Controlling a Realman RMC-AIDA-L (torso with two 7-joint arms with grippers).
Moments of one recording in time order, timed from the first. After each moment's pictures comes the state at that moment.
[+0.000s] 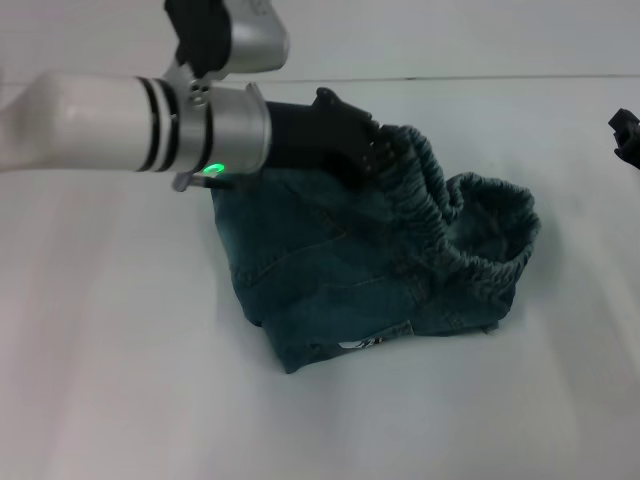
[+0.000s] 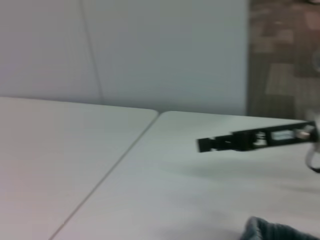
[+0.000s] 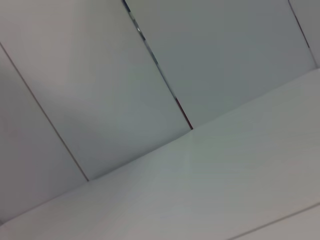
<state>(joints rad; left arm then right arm) -0.72 -2.17 1.27 0.92 1.94 1.04 -1.64 0.58 2.08 0.10 -0.16 -1.74 -1.00 1.01</state>
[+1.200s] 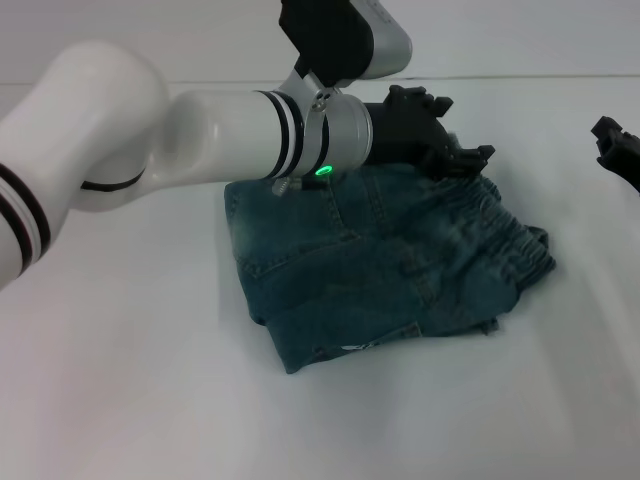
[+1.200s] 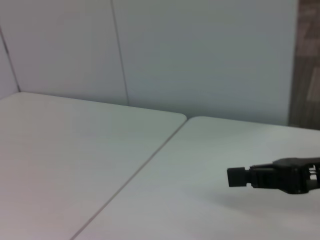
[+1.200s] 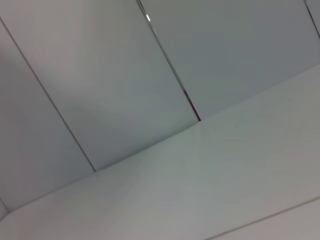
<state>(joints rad) -0.88 -2.18 1.62 0.67 1.60 0.59 -1.64 0.58 2.09 0.10 -0.14 -1.74 -1.00 0.97</state>
